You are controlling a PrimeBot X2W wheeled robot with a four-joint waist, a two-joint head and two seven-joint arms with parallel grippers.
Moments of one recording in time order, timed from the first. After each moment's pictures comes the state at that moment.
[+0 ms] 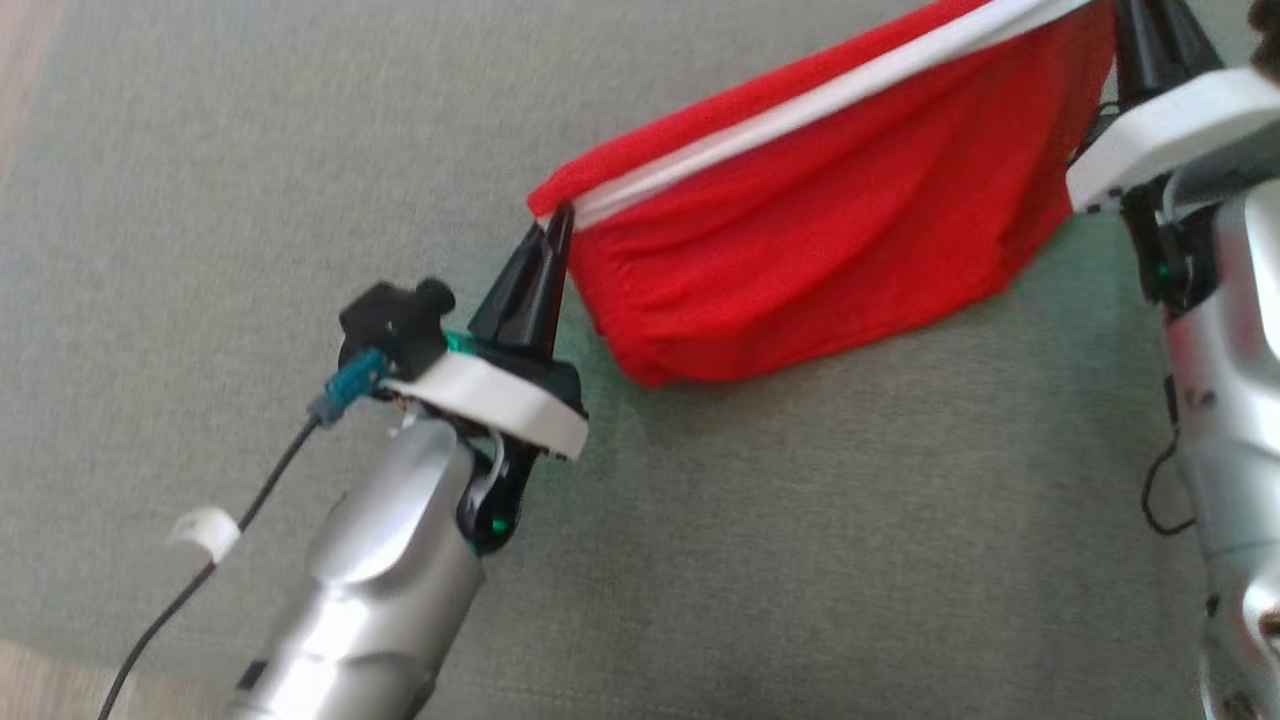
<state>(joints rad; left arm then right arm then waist) -0.61 0.04 -0.54 0.58 -0.59 -0.13 -0.25 -0.82 -0.22 0.08 0.63 0.20 0.13 -0.03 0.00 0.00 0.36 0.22</state>
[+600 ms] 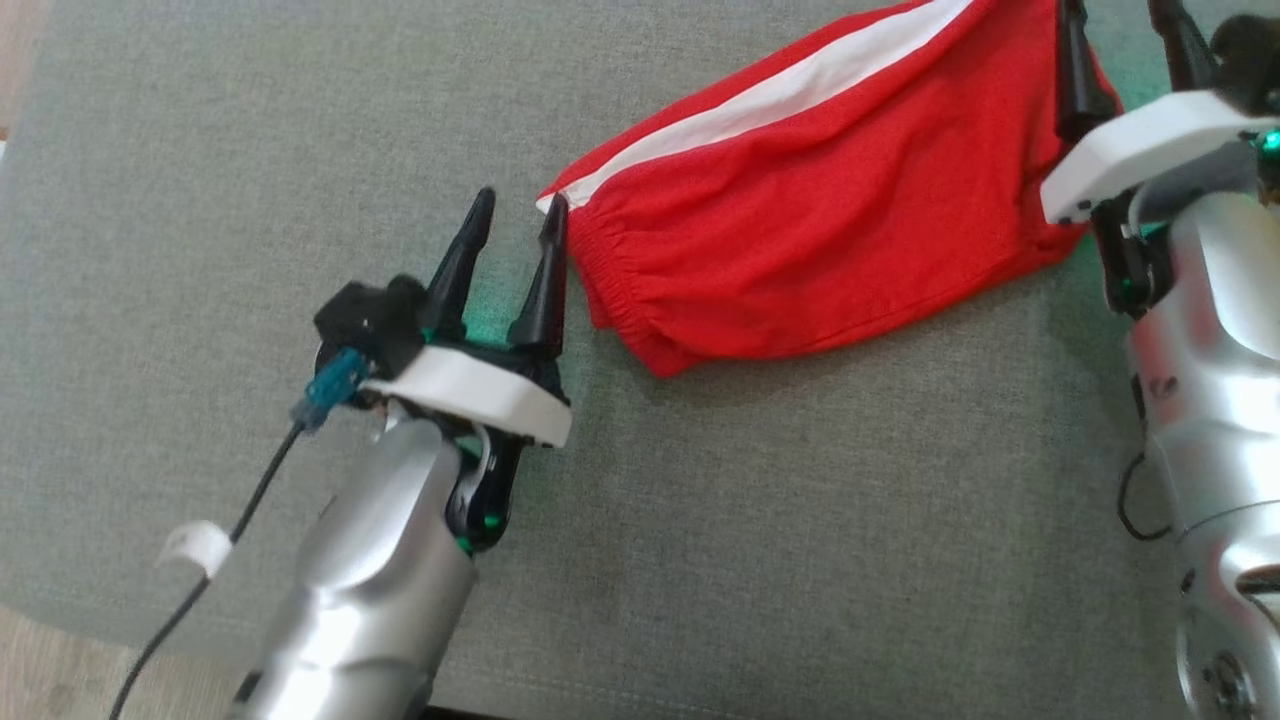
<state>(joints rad) -0.60 0.03 -0.48 0.58 -0.58 -0.10 -0.25 -0.90 -0.17 0.04 0.90 0.13 0.13 -0.19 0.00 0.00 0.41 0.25</state>
